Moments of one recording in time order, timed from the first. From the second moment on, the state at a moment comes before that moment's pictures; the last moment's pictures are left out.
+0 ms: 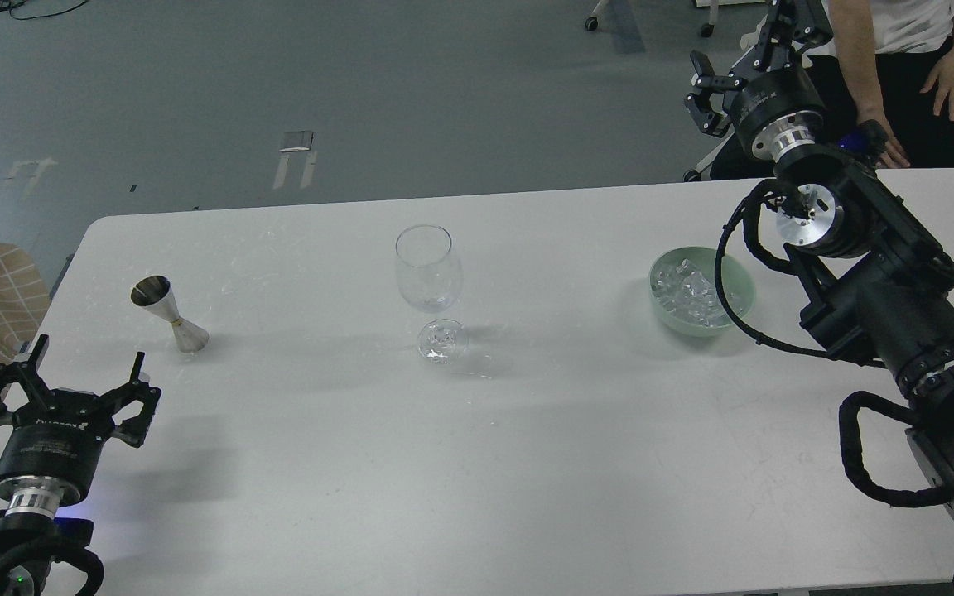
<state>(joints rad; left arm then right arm) 0.25 0.34 -1.58 -1.36 -0.07 -0.28 -0.11 0.90 -0.06 1.25 0.53 -0.54 0.20 0.26</state>
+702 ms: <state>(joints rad) 0.00 0.19 -1.56 -1.11 -0.08 -0.15 -0.03 0.89 -0.06 1.25 0.52 -0.55 0.16 0.26</state>
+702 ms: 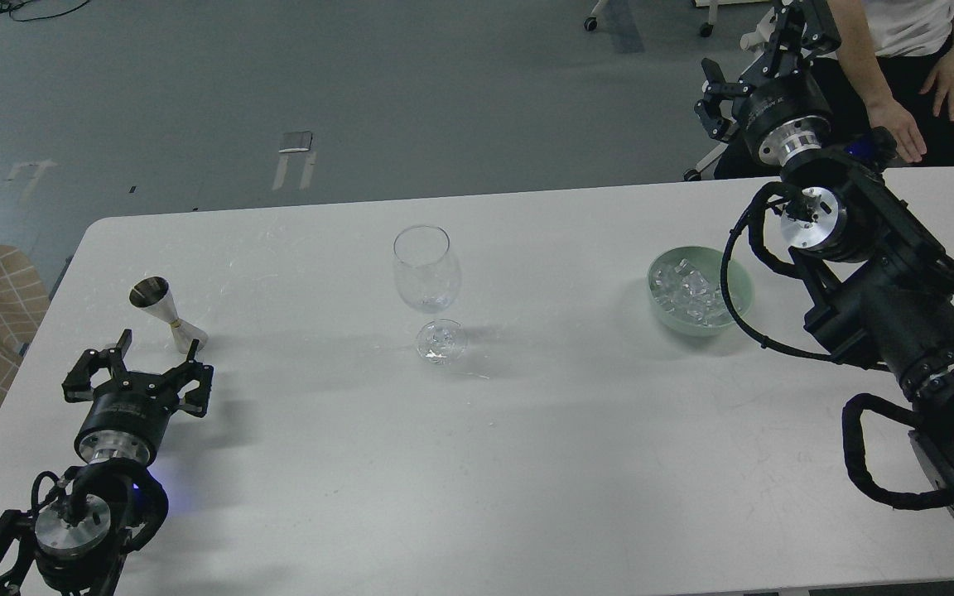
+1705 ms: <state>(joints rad) -0.13 0.19 -1.57 -0.92 -0.09 -0.23 0.01 0.88 -0.06 1.25 0.51 -0.55 0.06 0.26</state>
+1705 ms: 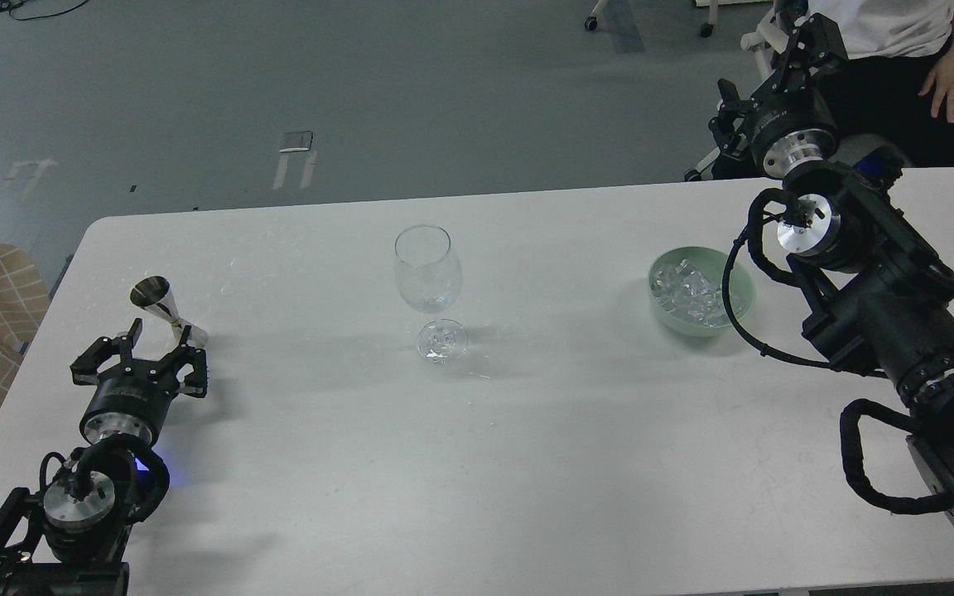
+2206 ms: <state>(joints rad) -0.23 0.17 -1.57 -0.82 -0.10 -0.22 0.02 0.88 -0.06 1.25 0.51 -0.55 0.06 0.26</state>
